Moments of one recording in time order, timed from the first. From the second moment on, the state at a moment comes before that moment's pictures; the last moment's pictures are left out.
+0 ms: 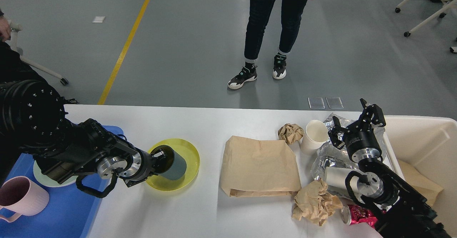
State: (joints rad) left arm -1.52 0.09 1.29 -1.21 -0.70 -0.06 -0.06; right arm 0.36 -0.21 1.04 0.80 -0.25 0.08 0.44
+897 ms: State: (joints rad) left arm -2.23 0.14 1.49 -1.74 -0.46 -0.23 0.10; right arm 0.36 -0.21 1.04 0.80 -0.25 0.08 0.44
